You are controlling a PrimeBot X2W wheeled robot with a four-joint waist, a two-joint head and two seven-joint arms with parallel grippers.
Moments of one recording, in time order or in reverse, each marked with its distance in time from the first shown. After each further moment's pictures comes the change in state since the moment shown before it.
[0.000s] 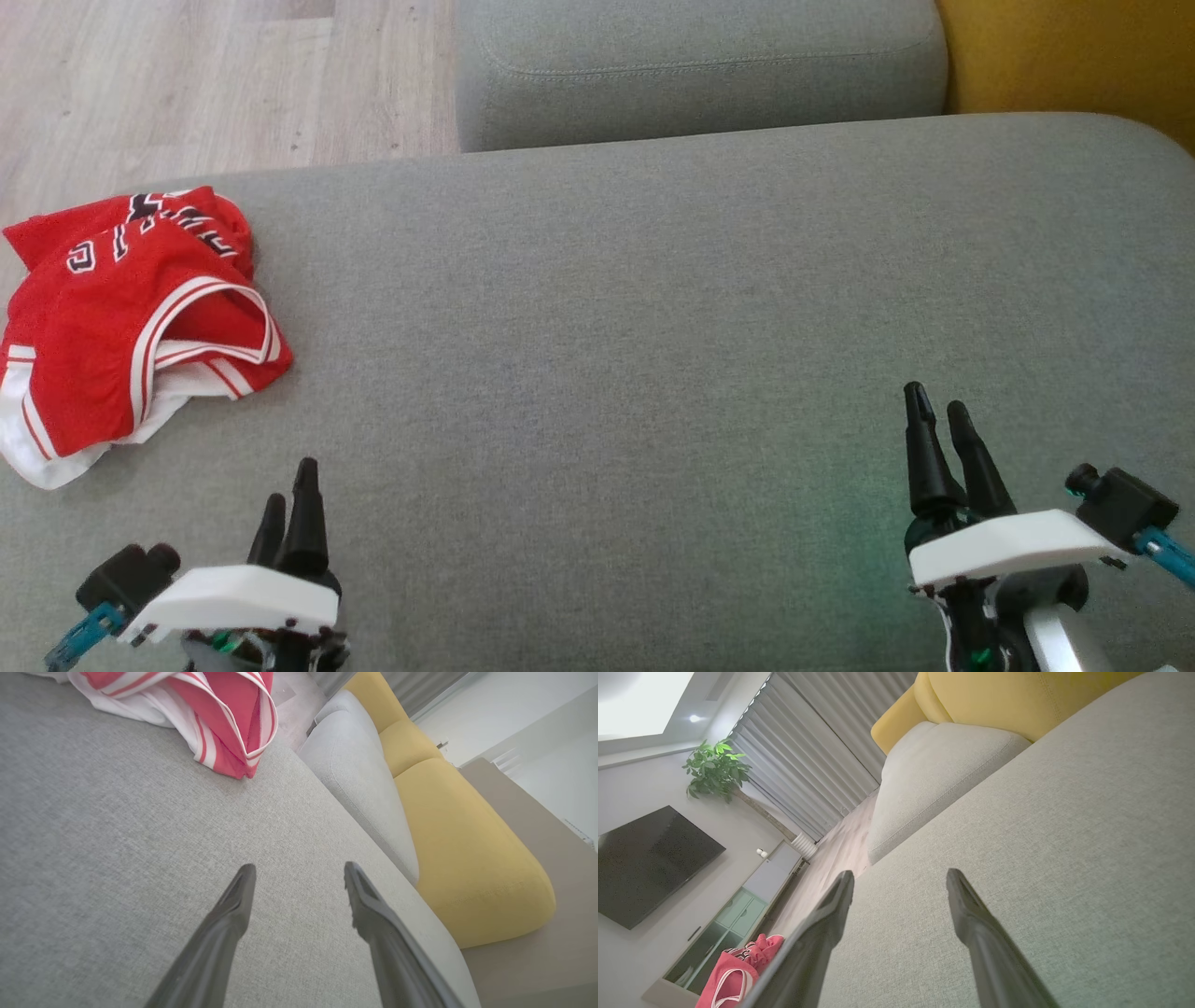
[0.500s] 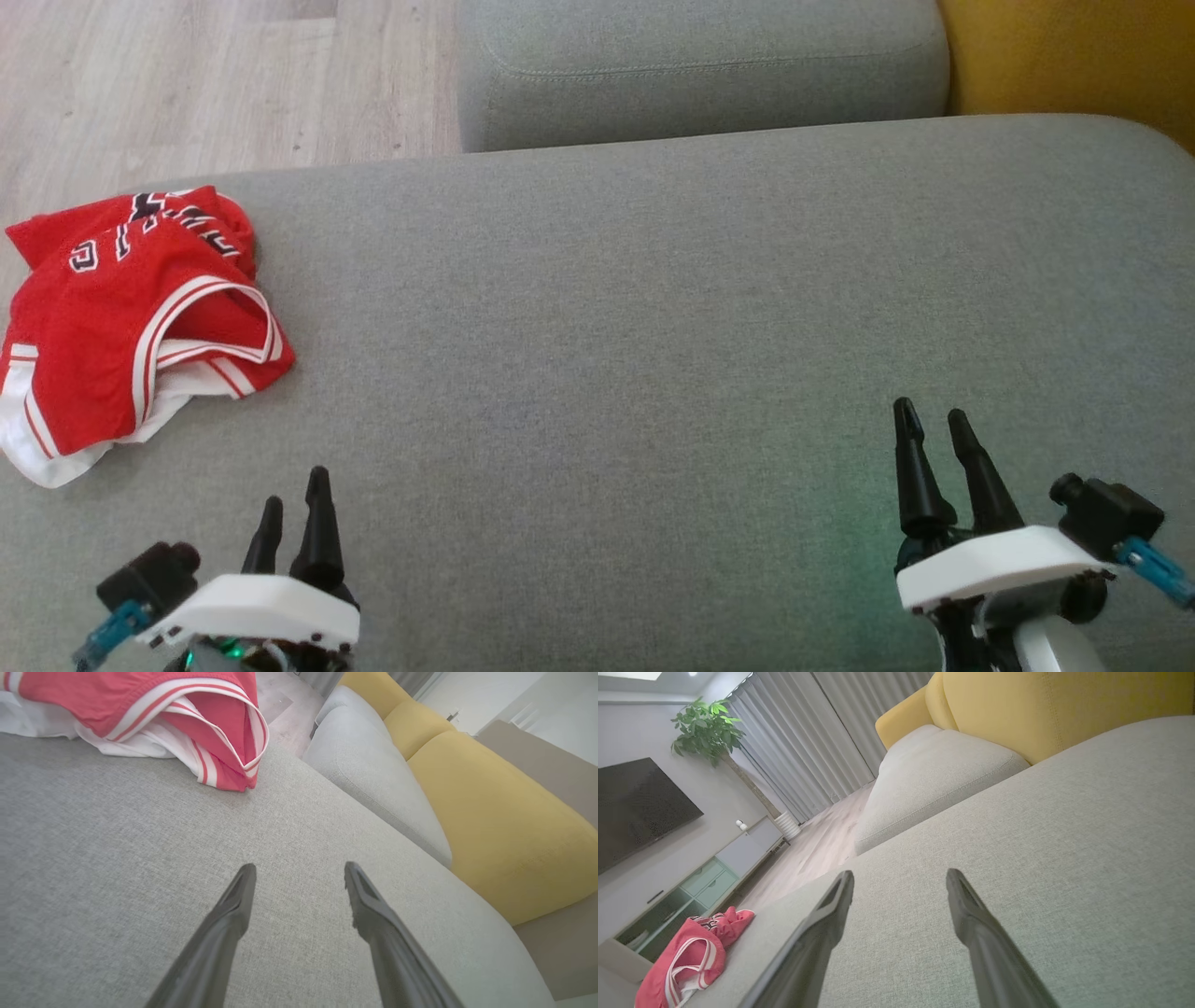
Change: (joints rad) left arm 0.017 0.001 -0.020 -0.005 0.205 0.017 -0.047; right arm 0.024 0.000 0.001 -0.001 -0.191 0.000 -0.040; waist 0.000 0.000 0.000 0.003
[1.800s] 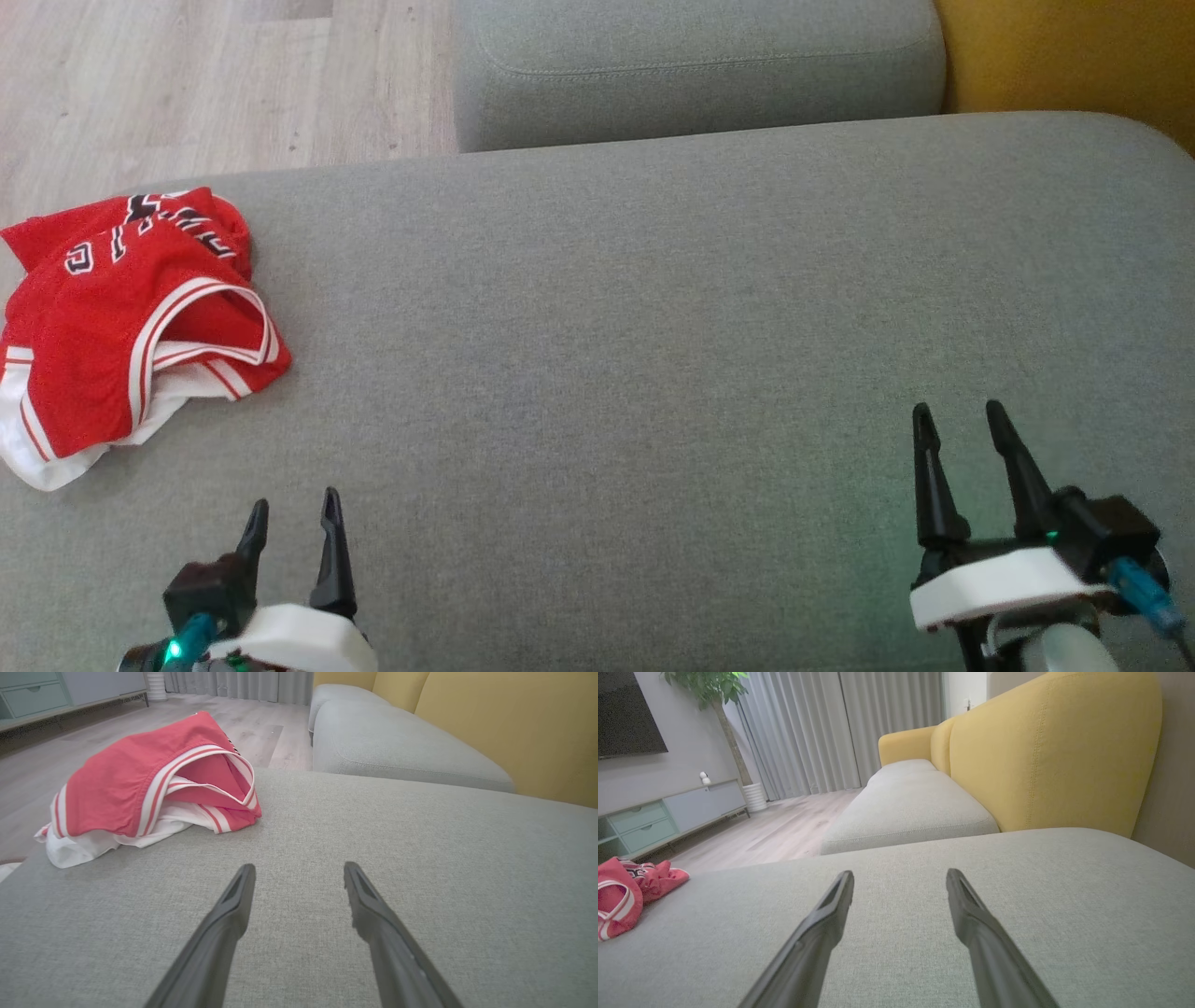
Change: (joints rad) left arm 0.044 0.013 -0.015 0.004 0.501 0.044 -0.111; right arm 0.021 0.000 -0.070 -0.014 -0.392 0.000 -0.115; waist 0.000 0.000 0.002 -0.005
